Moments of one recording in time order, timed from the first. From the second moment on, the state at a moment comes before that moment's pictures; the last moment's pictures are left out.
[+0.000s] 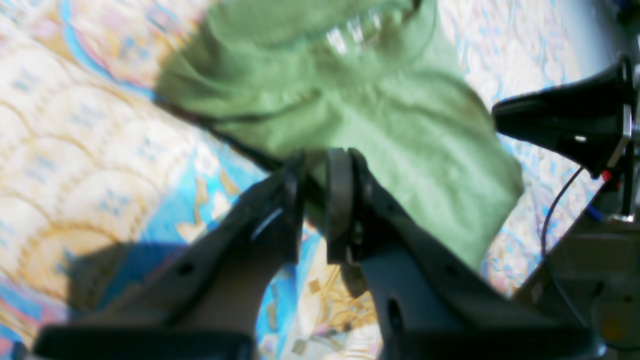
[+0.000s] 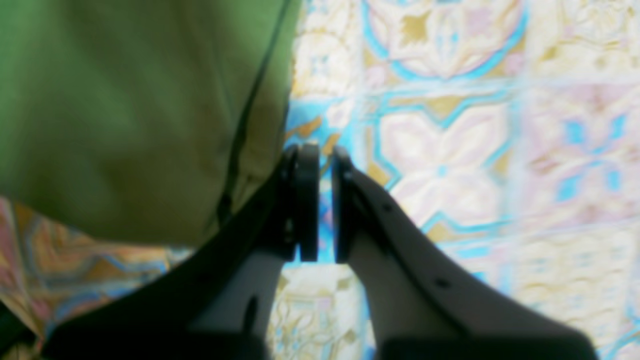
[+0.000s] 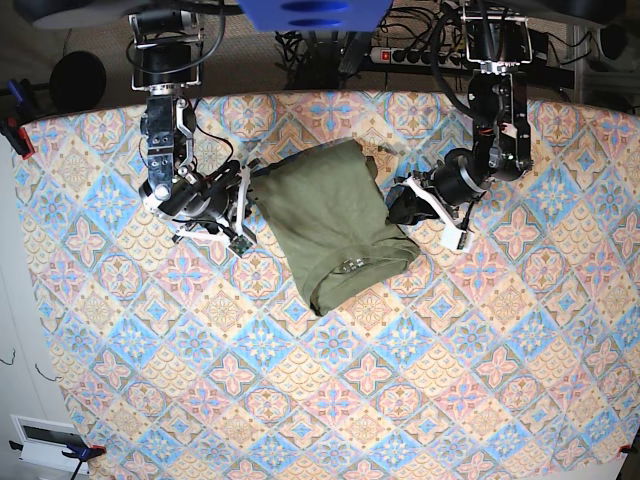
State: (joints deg) left arm 6.5 -8.8 -6.6 88.8 -39.9 -25.7 50.3; right arm 0.2 6.2 -0.7 92.6 3.6 41.1 -62.2
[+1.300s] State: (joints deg) left arm -0.8 -3.4 -16.6 86.4 -25.8 -25.7 44.1; right arm -10.6 -4.4 -0.3 109.6 14.3 40.9 -59.9
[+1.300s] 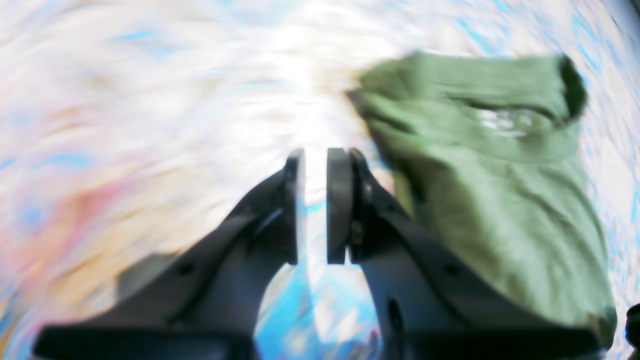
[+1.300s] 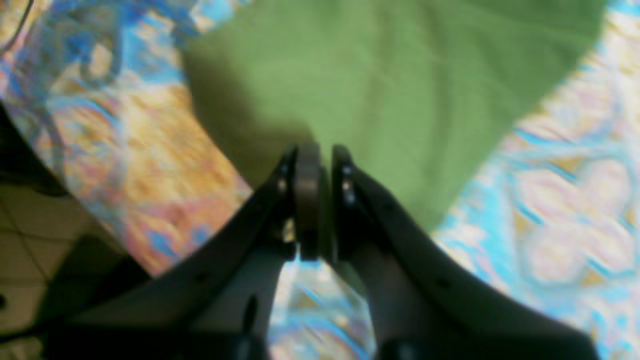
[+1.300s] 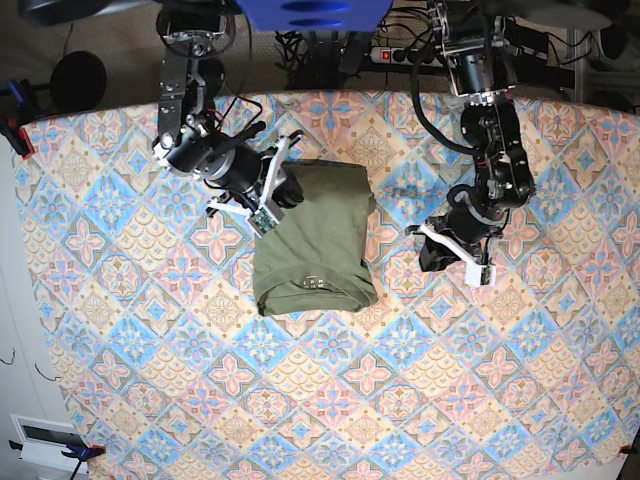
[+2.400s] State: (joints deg) left arm 7.1 -9.0 -21.2 90.4 -36.1 -26.0 46.9; right arm 7.1 -7.4 -19.0 74.2 8.1 40.9 -51.9
